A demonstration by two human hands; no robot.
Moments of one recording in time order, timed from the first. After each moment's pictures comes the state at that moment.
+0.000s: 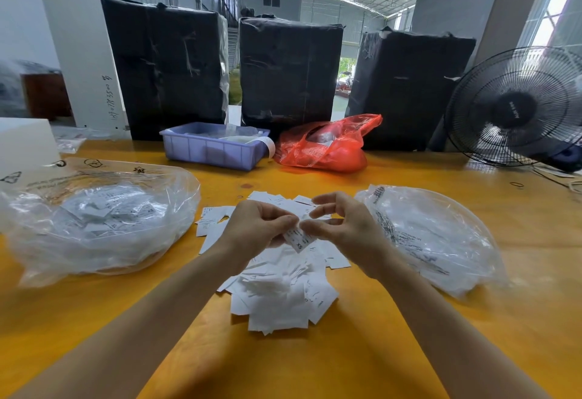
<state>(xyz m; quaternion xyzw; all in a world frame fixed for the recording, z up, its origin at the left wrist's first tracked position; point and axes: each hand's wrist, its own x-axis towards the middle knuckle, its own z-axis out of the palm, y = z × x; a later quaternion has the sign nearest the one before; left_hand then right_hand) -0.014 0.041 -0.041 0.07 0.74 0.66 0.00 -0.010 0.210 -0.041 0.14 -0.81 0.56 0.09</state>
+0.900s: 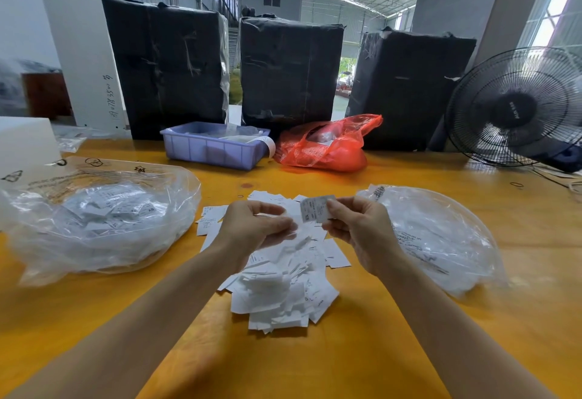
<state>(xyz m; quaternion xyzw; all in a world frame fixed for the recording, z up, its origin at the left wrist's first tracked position) -0.016 0.038 -0.042 0.01 0.65 0.76 0.03 -0.015 0.214 -0.042 0.03 -0.66 0.75 0.08</state>
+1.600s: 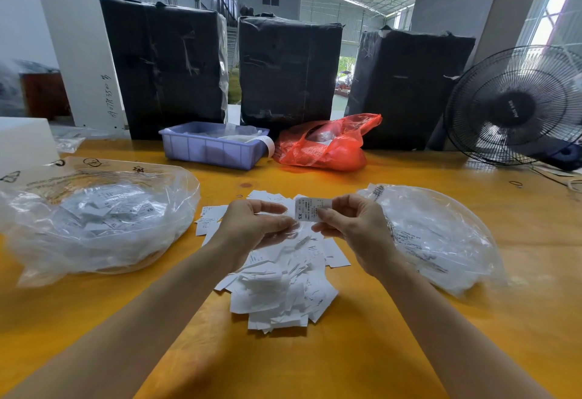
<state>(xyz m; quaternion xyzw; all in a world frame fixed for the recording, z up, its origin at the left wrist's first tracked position) -0.016 0.037 -0.039 0.02 0.64 0.77 0.06 -0.013 0.214 -0.047 0.10 -0.70 0.70 0.11</state>
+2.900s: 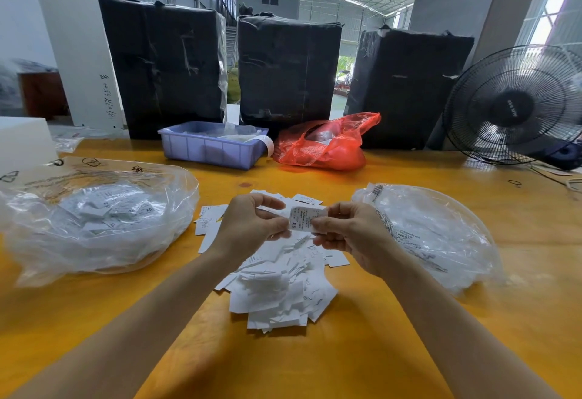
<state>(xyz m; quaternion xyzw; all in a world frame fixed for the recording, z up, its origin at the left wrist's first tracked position) -0.018 0.037 -0.046 0.08 0.76 0.65 -0.05 -0.013 0.218 -0.042 0.06 -0.71 0.70 -0.03</state>
